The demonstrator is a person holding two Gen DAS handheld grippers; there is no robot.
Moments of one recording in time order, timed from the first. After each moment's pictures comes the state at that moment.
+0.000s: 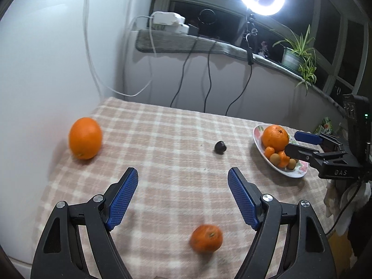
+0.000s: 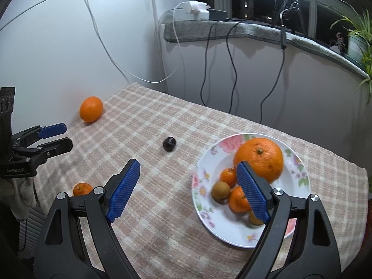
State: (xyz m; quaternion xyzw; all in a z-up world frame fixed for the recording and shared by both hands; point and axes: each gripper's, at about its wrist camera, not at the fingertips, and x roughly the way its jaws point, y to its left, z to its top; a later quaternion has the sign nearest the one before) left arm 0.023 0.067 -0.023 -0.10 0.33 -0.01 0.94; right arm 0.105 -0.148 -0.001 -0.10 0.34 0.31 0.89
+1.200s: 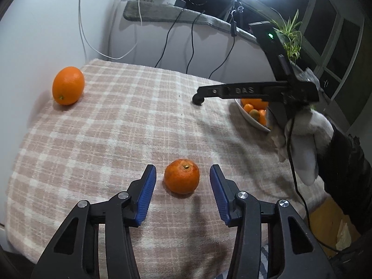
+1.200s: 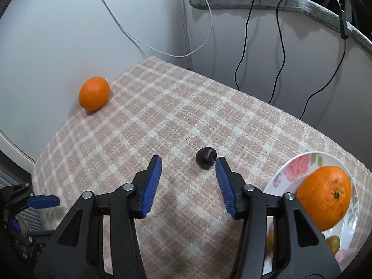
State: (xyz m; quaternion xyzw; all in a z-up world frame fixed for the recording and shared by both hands) left arm -0.017 0.039 -0.063 -0.12 0.38 -0.07 0.91; right arm 0.162 -0.058 -0.045 -0.13 0.41 0.35 0.83
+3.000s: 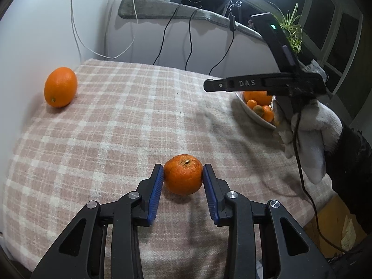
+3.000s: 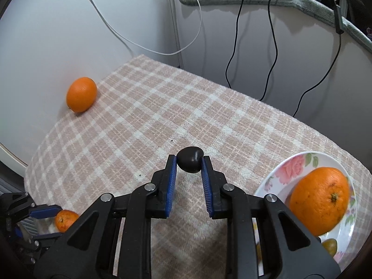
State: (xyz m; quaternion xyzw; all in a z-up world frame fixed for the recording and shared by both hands) left arm -0.007 0.036 -0.070 -0.11 0.38 -0.07 0.91; right arm 0.164 -0.068 -0.042 -0.12 0.41 0.33 0.84
